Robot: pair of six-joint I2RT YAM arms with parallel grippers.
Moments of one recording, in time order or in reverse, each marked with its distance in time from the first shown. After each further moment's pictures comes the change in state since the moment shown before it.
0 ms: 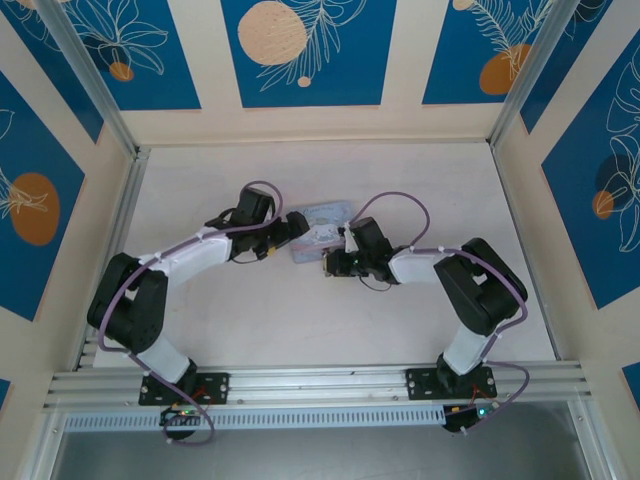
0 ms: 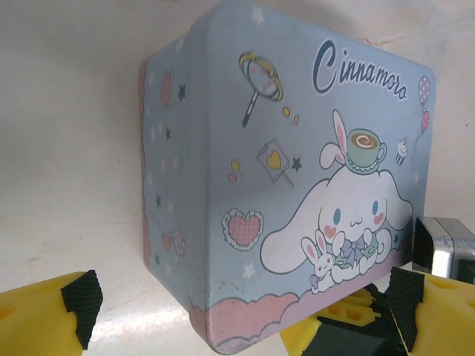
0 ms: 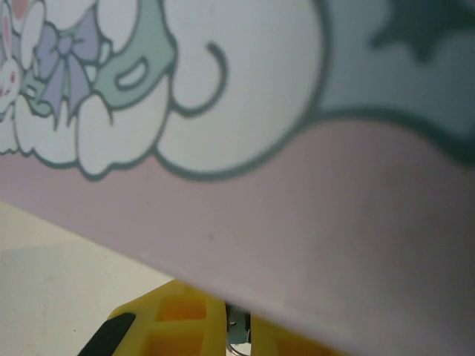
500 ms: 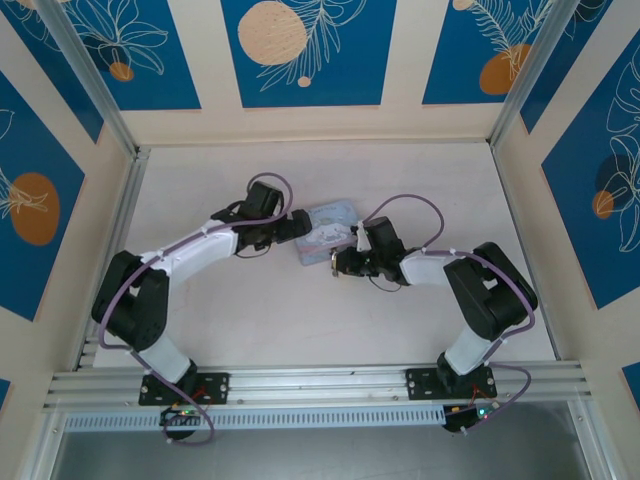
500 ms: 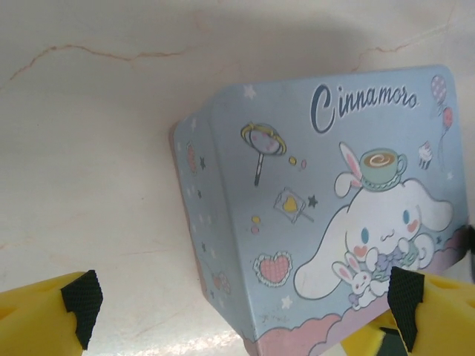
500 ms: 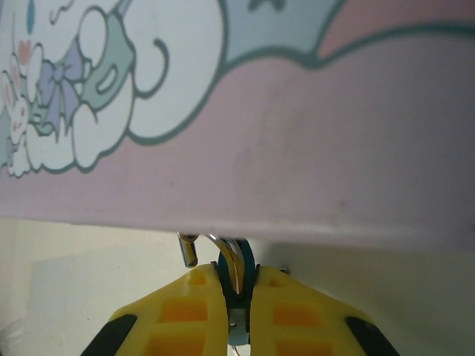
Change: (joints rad) left arm -0.064 0.029 0.106 -0.121 -0.162 0.142; right arm -0.078 -0.046 -0.061 0.033 -0.076 0.042
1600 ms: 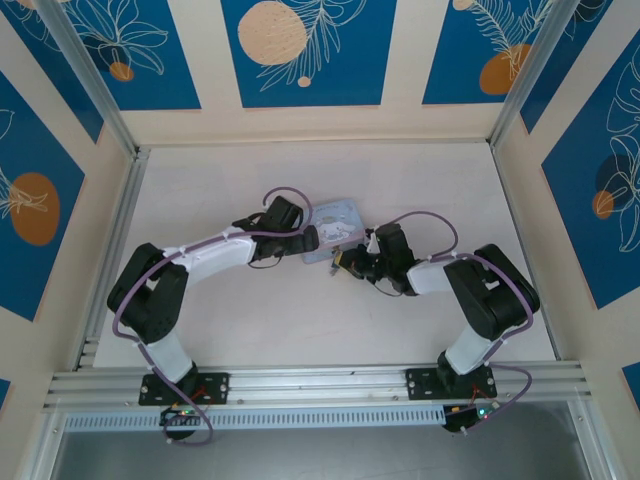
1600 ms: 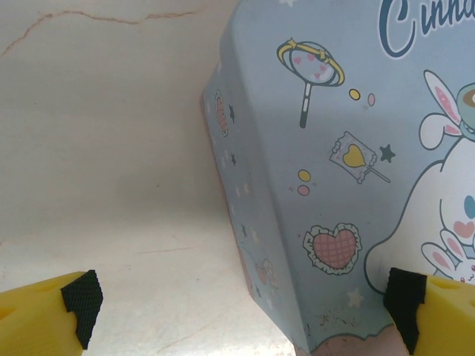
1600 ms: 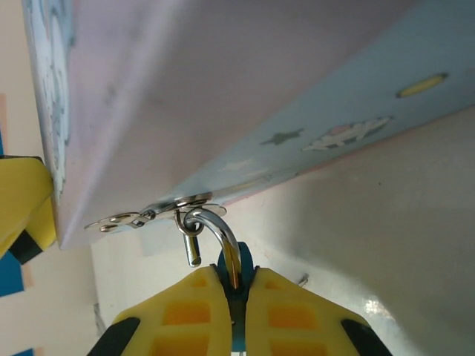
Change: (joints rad) left arm -0.093 0.080 -0.025 0.027 -0.163 0.025; right arm -0.040 -0.002 -0.134 0.282 -0.080 0.417
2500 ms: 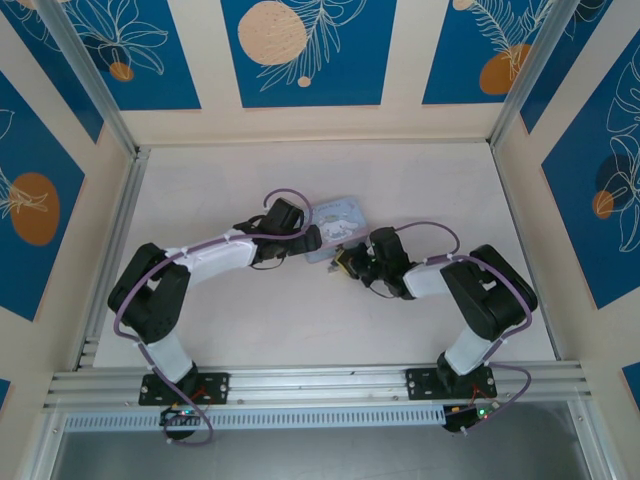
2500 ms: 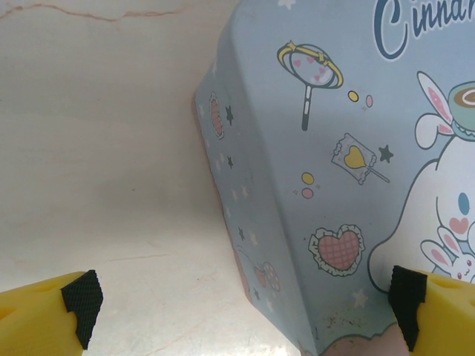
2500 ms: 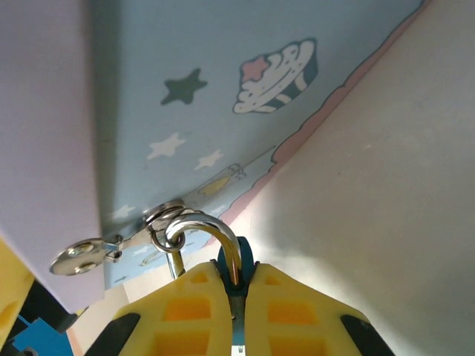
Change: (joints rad) left arm -0.008 0.002 -0.027 0.069 0.015 -0.034; right arm 0.044 0.002 -0.008 0.031 0.154 0.266
